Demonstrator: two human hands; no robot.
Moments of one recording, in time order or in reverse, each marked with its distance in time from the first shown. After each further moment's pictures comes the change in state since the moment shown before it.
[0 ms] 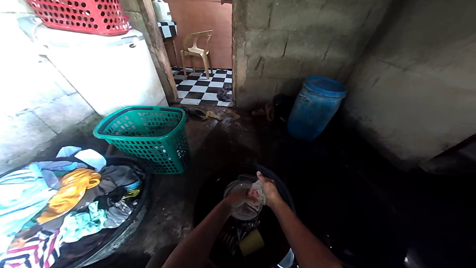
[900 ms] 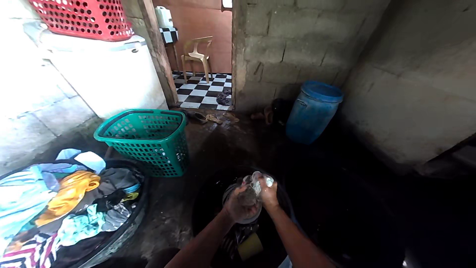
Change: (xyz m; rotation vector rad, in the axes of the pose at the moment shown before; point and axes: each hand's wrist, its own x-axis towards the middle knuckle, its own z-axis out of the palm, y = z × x) left_hand -0.029 0.020 0.038 -0.468 0.047 0.248; right_hand -0.025 -0.008 0.015 0.093 0.142 -0.501
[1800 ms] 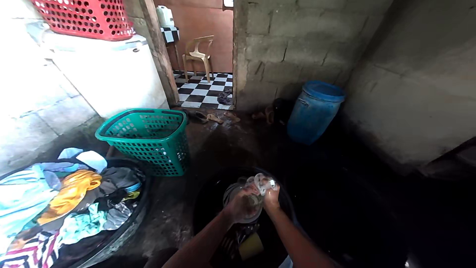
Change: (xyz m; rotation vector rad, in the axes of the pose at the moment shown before) left_hand -0.009 0.001 0.007 0.245 0.114 -0.045; right_hand -0.001 0.025 -0.003 0.112 0.066 -0.045
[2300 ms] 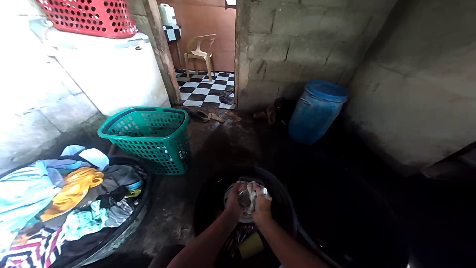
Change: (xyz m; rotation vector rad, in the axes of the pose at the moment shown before) left_hand 0.045 -0.034 -0.022 -0.501 0.413 0.084; right_hand -0.039 -0.019 0.029 -0.001 0.148 0.471
